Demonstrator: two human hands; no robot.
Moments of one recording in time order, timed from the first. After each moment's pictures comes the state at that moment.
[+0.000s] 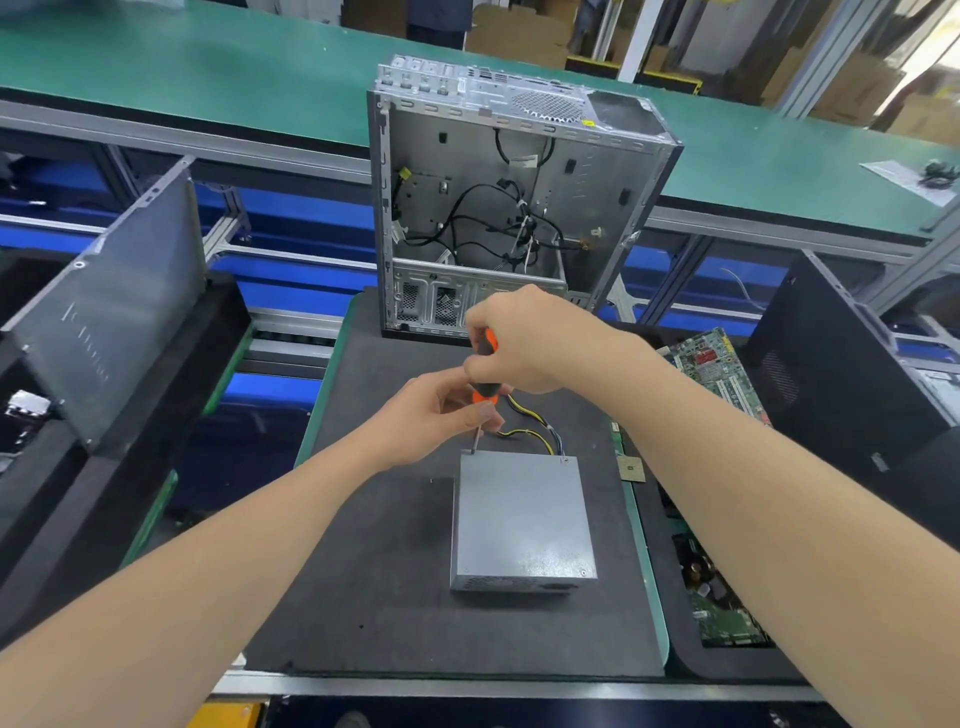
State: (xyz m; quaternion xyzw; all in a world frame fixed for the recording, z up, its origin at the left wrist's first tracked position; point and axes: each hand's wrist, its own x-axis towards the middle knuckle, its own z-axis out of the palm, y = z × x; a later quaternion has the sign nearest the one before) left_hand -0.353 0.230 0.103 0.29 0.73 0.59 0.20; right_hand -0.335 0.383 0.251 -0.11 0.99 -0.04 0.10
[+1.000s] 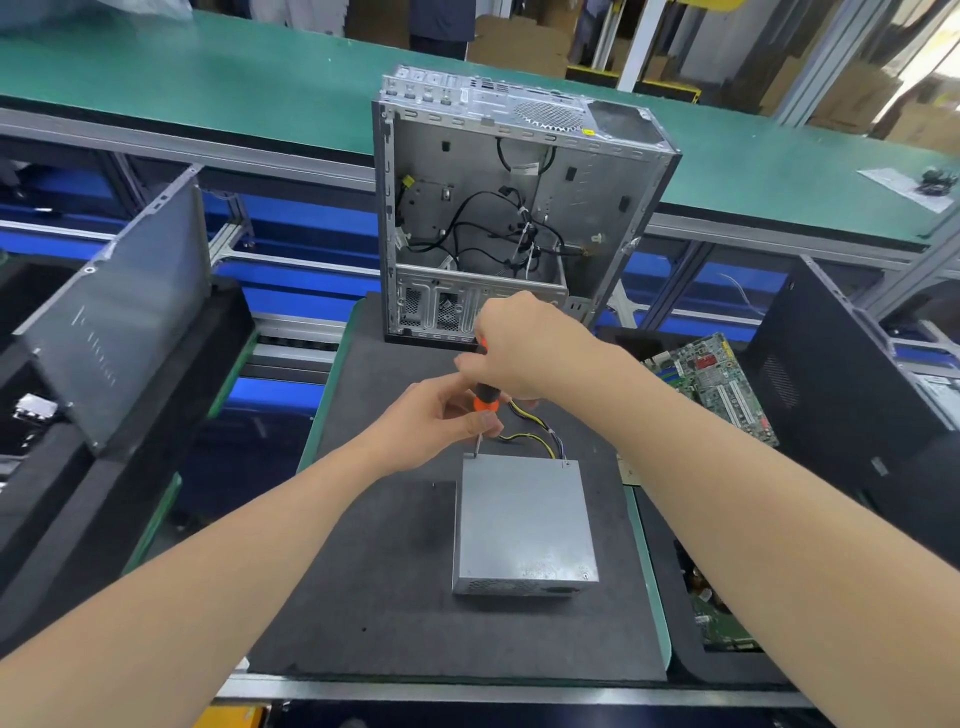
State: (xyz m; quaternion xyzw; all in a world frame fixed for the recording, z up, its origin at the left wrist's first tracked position) left_hand -0.351 0.229 0.103 0.29 0.74 0.58 0.19; right_hand -0.334 0.372 0.244 -0.06 1.00 -0.03 0.06
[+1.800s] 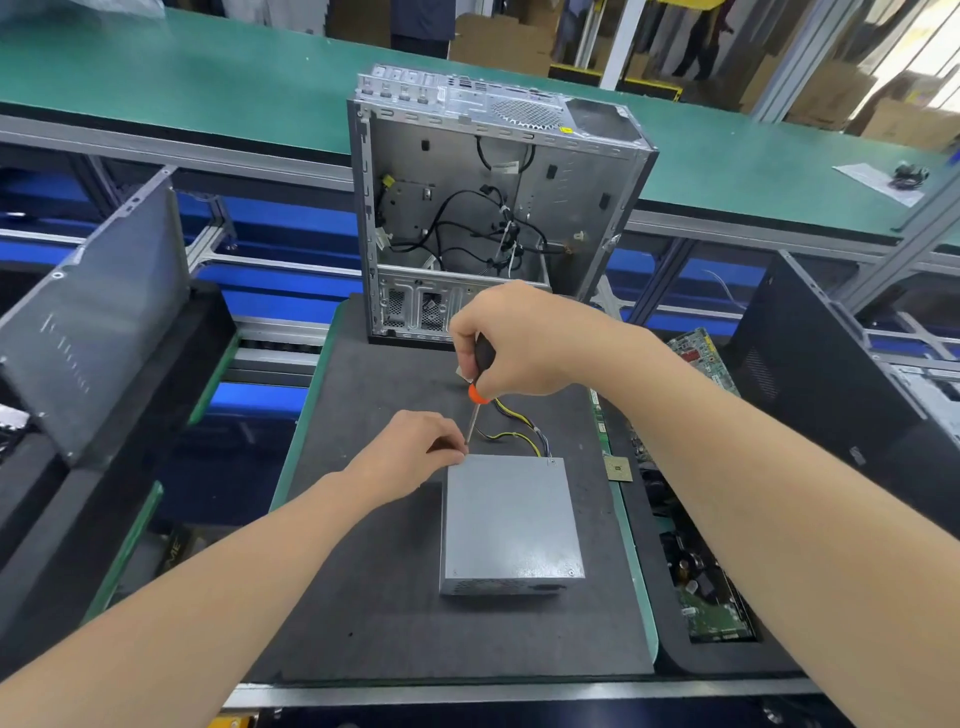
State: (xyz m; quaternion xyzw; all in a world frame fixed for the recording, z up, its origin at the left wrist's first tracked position) left_hand -0.348 0.233 0.063 0.30 0.88 0.33 0.12; right_hand -0.319 0.389 0.276 -0.17 0.98 -0.08 0.12
